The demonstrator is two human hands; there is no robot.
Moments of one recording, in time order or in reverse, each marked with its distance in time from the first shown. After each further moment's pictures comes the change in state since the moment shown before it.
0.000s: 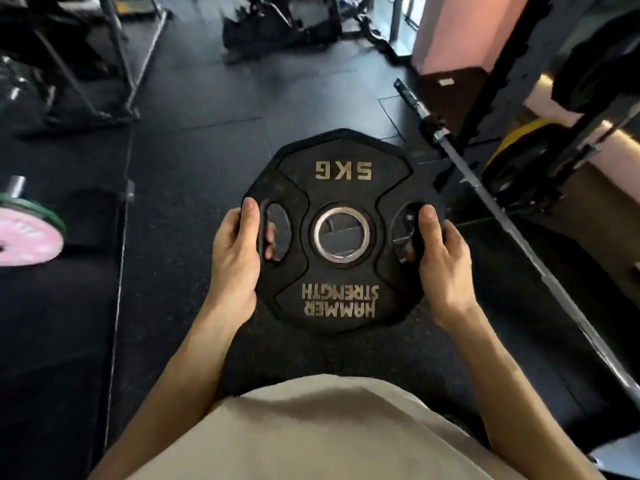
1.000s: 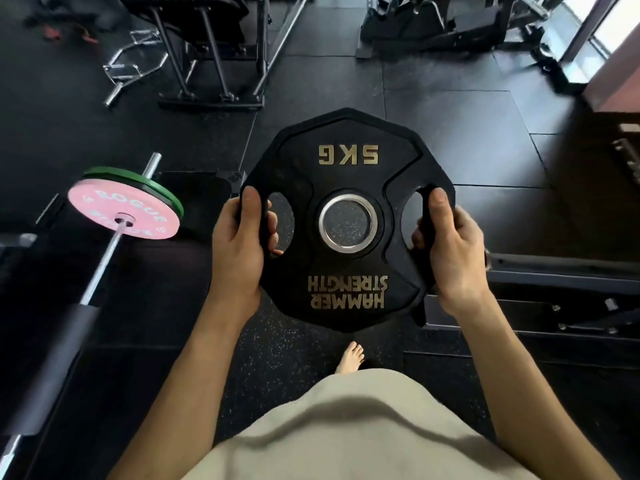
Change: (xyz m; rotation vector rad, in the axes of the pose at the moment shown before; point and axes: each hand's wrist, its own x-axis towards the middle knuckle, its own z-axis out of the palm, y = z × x) left_hand 0.317 0.094 -0.273 -0.069 0.290 0.055; right_hand 0.146 -0.050 0.461 0.088 -0.390 0.019
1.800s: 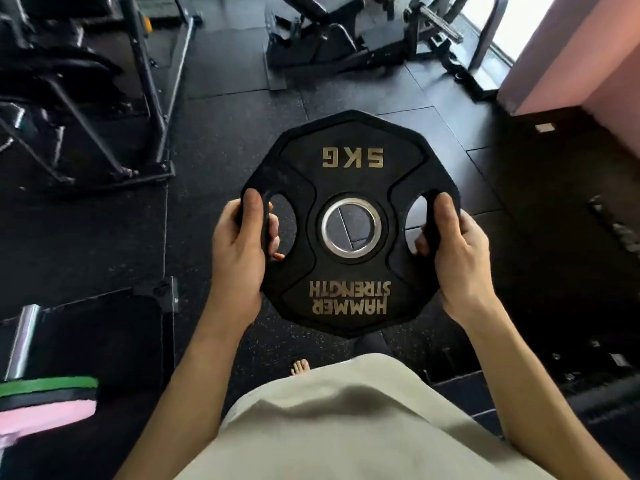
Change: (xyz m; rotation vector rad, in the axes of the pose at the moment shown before) left_hand 0.505 0.045 0.205 0.058 -0.278 -0.067; right_hand 0.458 -0.057 0.108 0.014 0.329 0.005
